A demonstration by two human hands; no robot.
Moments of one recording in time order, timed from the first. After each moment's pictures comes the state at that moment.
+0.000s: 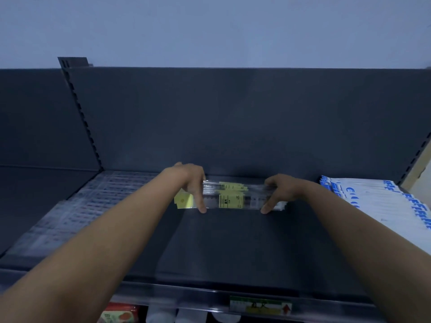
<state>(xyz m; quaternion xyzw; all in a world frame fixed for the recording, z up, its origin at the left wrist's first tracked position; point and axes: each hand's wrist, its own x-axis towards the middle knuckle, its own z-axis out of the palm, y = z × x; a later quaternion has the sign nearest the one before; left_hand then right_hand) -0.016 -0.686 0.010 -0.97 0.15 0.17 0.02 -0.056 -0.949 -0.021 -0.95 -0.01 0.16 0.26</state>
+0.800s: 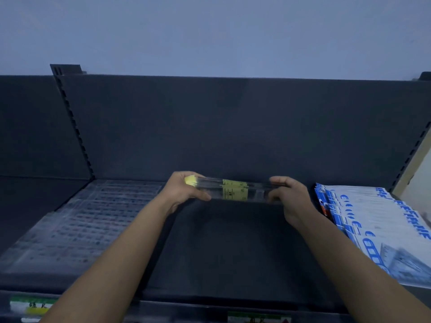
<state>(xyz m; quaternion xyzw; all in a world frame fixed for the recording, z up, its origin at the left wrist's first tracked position) -0.025 -0.671 -0.032 -0.76 0.11 0.05 -0.64 -0.080 -0.929 -0.040 -0.65 0.14 -0.17 0.73</state>
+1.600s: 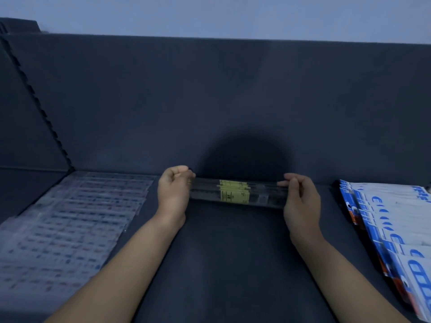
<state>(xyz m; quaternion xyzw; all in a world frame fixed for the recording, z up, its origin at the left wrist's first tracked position) -0.005 -0.699 -0.065 -0.61 -0.09 -0.11 -0.78 -0.058 -0.911 -0.080 -0.72 0.13 -0.35 0.58</state>
